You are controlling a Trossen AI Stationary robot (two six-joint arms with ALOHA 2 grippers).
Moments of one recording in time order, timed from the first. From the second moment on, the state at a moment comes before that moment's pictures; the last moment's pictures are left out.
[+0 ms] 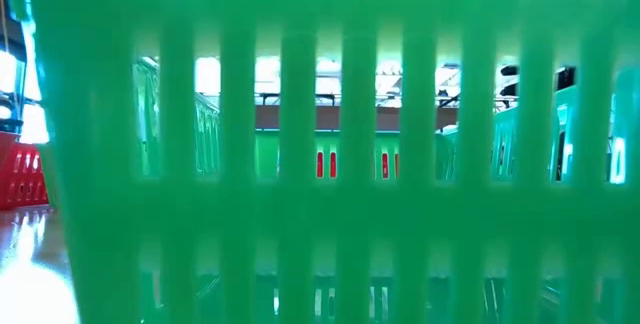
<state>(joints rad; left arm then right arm) -0.25 1.19 0.74 -0.53 0.01 -0.42 -0.17 0.01 0.13 -0.32 0.10 0.73</state>
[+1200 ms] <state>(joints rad) -0.28 1.42 0.74 -0.50 -0.08 -0.46 -0.17 0.01 0.13 -0.33 0.10 0.73</state>
